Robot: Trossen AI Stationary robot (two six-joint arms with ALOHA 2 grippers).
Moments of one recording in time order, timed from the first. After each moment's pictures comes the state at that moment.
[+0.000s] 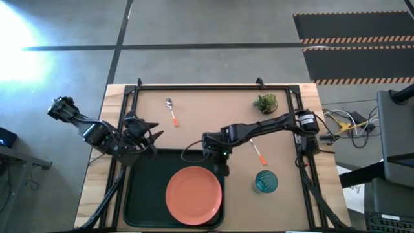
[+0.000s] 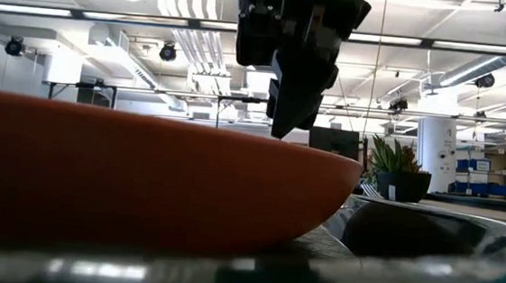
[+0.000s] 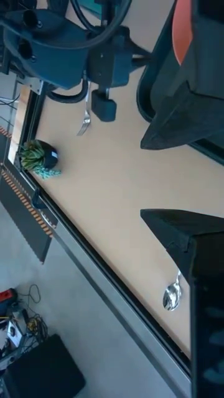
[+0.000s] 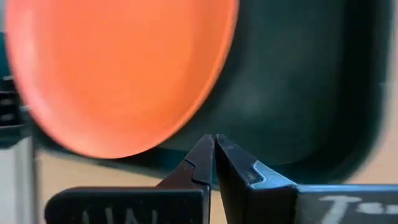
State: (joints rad) left arm -0.56 1.02 1.16 -1.11 -0.96 -0.86; right arm 0.06 1.88 1.51 -0.70 -0.38 0.16
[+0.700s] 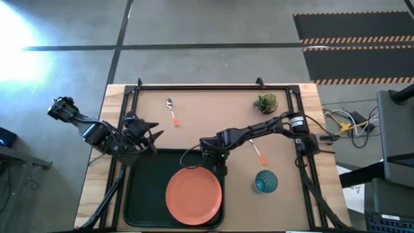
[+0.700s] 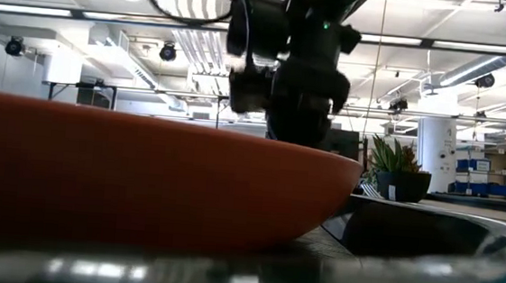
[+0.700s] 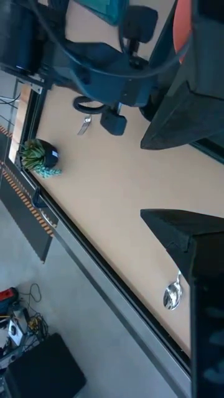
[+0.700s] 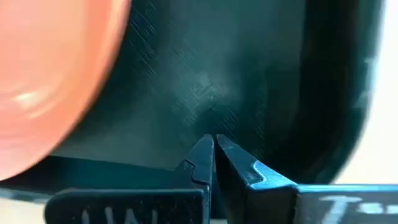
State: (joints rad) left arm -0.56 1.02 1.16 -1.11 -0.97 -0.86; right arm 0.06 2.01 1.51 -0.71 -0.23 0.11
